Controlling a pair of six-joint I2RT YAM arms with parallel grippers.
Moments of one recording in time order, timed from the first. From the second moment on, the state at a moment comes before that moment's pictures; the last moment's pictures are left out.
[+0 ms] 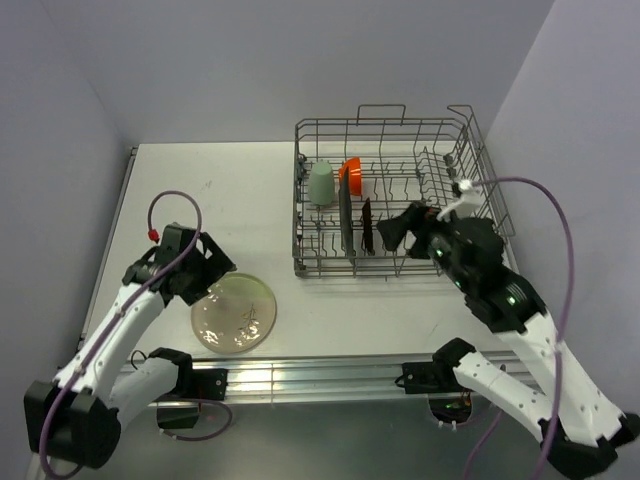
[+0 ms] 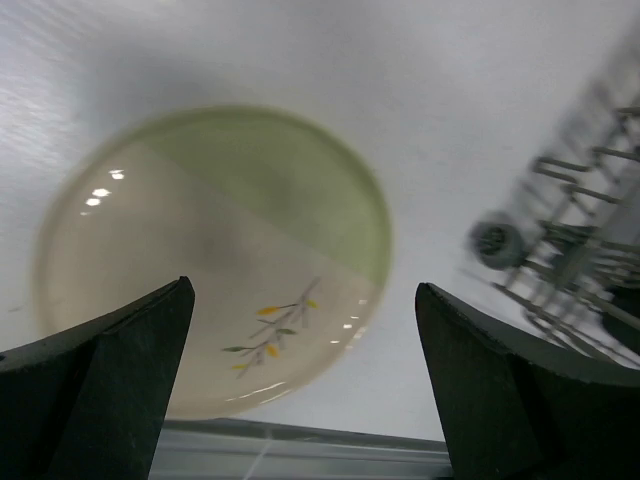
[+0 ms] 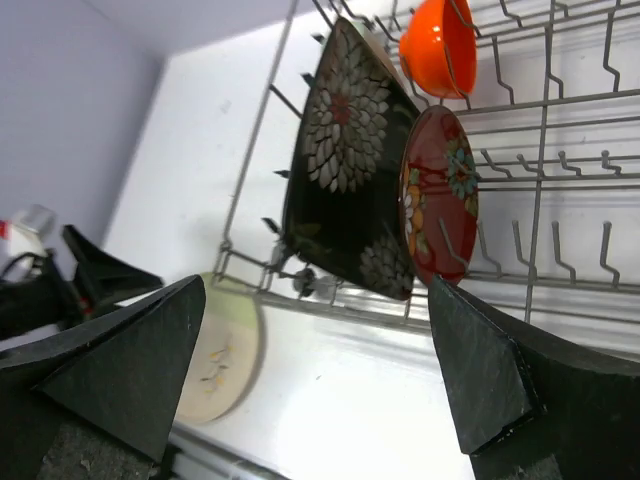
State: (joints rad) left arm -0.25 1.02 0.76 -0.78 -0.07 -0.90; right arm 0.55 0.80 0.99 -0.54 0.18 0.57
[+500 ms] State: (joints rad) left arm -0.36 1.17 0.92 -0.82 -0.15 -1.06; right arm 0.57 0.61 1.02 -0.80 0.07 0.69
